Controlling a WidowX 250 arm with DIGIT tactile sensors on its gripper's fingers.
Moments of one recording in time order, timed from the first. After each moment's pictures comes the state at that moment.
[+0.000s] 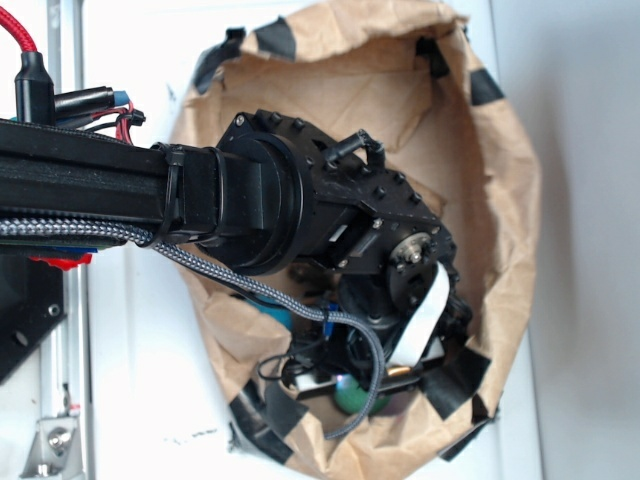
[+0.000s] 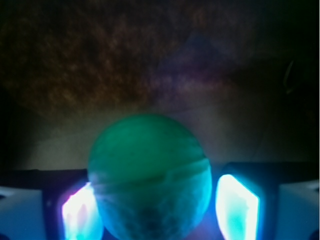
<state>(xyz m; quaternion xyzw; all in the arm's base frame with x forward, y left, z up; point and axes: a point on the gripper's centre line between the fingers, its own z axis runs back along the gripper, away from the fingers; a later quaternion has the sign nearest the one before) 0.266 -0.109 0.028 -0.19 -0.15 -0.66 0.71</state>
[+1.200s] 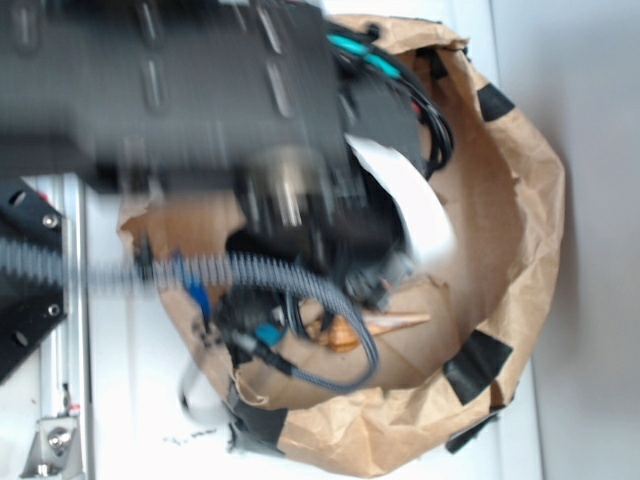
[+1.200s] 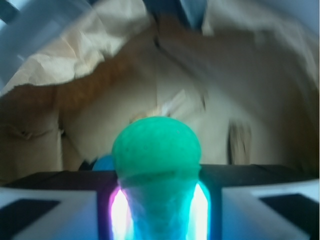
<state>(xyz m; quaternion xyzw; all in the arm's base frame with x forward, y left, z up) 0.244 -0.033 0.151 0.00 -0.03 -0.36 0.93</state>
